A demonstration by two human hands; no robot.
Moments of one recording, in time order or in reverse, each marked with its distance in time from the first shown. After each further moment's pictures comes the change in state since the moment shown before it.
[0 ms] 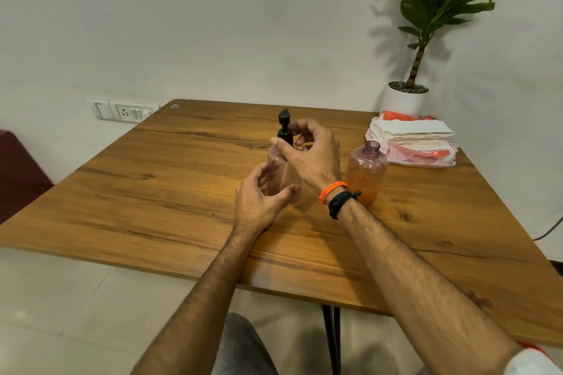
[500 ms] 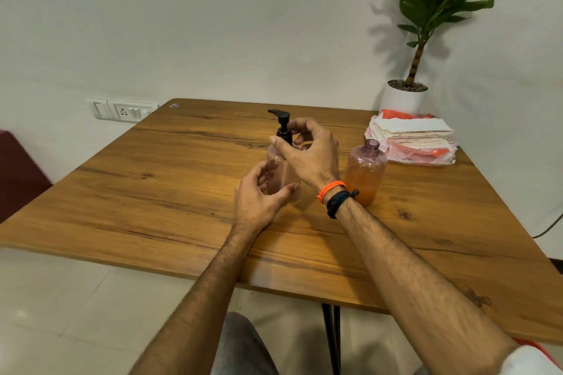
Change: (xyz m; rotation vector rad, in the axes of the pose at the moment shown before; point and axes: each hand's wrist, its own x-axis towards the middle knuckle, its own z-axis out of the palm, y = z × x) left_hand -0.001 0.004 -0.001 -0.007 0.003 -0.002; right_hand -0.002 -0.002 0.001 0.005 0.011 0.004
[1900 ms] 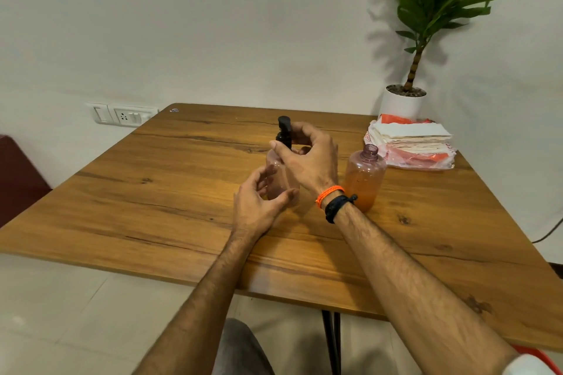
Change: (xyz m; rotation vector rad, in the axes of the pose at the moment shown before) left_hand -0.003 0.003 -0.001 -0.018 -0.017 -0.028; right_hand 0.001 -0.001 0.001 0.001 0.002 -0.008
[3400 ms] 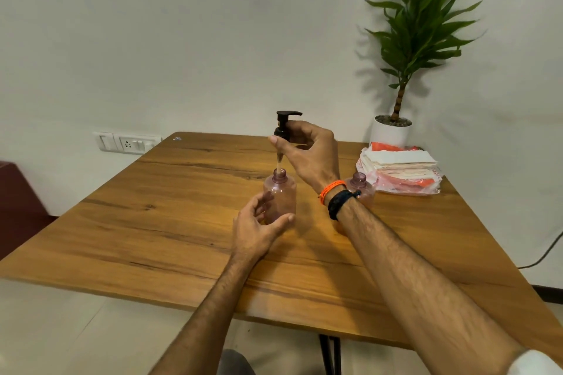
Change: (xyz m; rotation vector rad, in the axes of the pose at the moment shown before) left_hand 0.002 -0.004 -0.002 0.031 0.020 -0.026; right_hand 0.037 -0.040 -0.020 0.115 -0.033 -0.022
